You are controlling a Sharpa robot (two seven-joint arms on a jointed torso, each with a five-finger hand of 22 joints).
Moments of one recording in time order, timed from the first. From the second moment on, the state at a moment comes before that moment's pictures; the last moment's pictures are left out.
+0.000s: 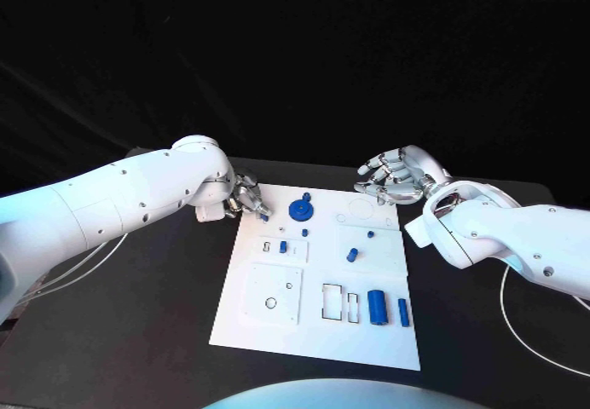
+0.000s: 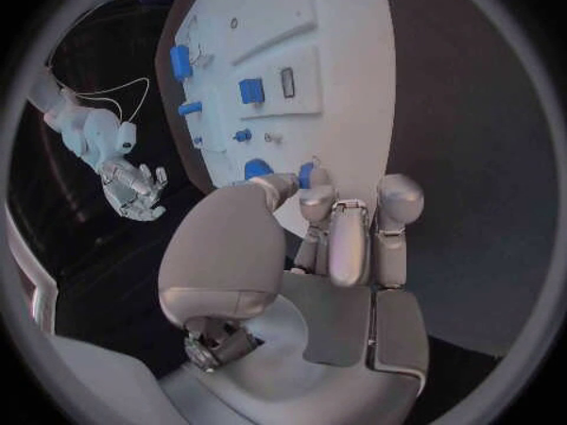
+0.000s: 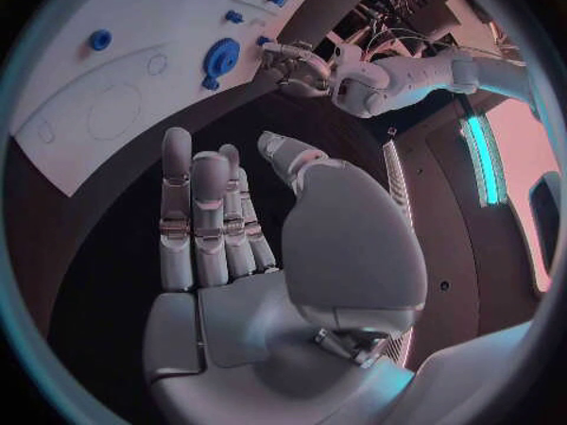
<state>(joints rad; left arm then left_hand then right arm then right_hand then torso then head) 1.33 -0.52 -0.07 1.09 -0.96 0.34 -0.50 1.26 -0.09 0.50 0.25 0.30 0.81 0.06 0.79 0.71 1.24 -0.01 1.21 0.92 1.47 -0.07 1.43 1.23 0.11 1.19 0.05 1.29 0.94 1.29 -0.91 -0.16 1.66 -0.82 -0.67 -0.05 1.27 -0.29 0.48 0.14 0.21 0.91 0.14 0.28 0.44 1.18 0.06 0.36 0.39 1.36 -0.02 0.92 0.67 0.18 1.18 0.09 0.44 0.89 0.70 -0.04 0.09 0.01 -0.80</state>
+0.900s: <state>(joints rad) 1.33 -0.69 -0.06 1.32 -0.89 0.28 -0.49 1.23 -0.15 0.65 0.30 0.23 0.80 0.06 0.83 0.75 1.26 -0.01 1.22 0.92 1.47 -0.07 1.44 1.25 0.11 1.20 0.04 1.31 0.99 1.28 -0.92 -0.16 1.66 -0.83 -0.67 -0.05 1.27 -0.29 0.48 0.14 0.21 0.91 0.14 0.28 0.44 1.18 0.06 0.36 0.38 1.36 -0.02 0.92 0.67 0.18 1.18 0.09 0.44 0.89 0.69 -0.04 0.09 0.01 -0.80</state>
